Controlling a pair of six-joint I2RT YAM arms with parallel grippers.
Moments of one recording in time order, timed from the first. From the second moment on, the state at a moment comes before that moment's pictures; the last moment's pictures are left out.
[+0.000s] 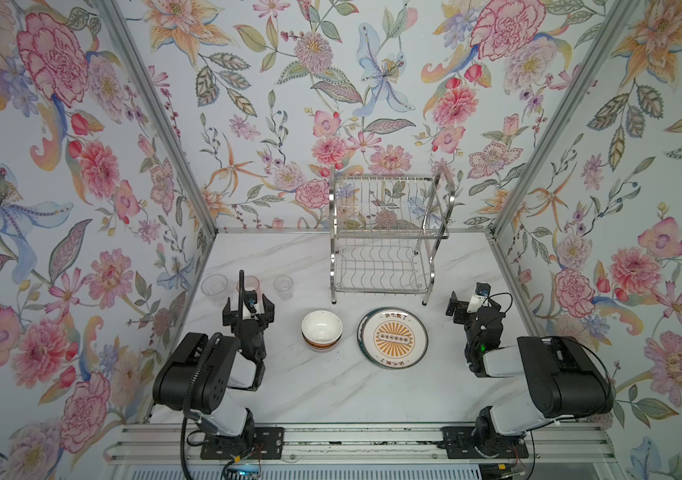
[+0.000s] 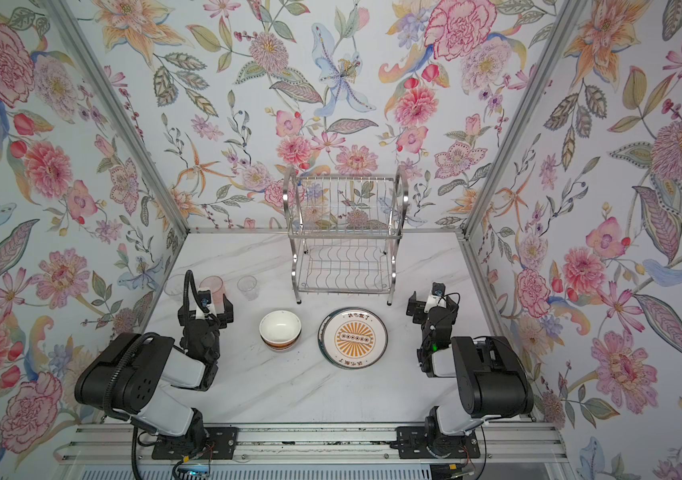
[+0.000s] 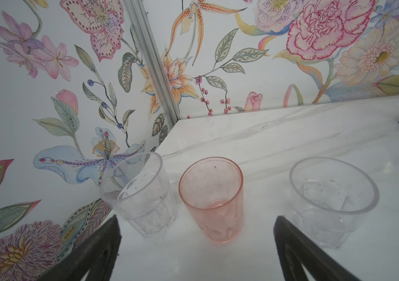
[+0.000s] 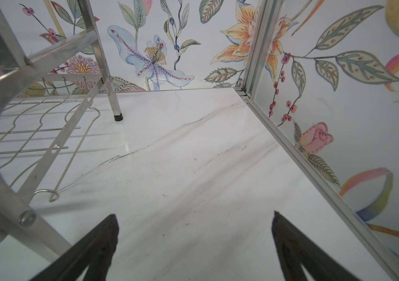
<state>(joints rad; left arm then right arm) -0.13 1.60 0.17 1.35 -0.45 0.21 0.05 1.54 0.27 1.06 0.22 0.00</state>
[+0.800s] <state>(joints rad) -0.13 1.60 0.17 1.35 -0.45 0.20 0.05 1.54 0.27 1.06 0.22 0.00</state>
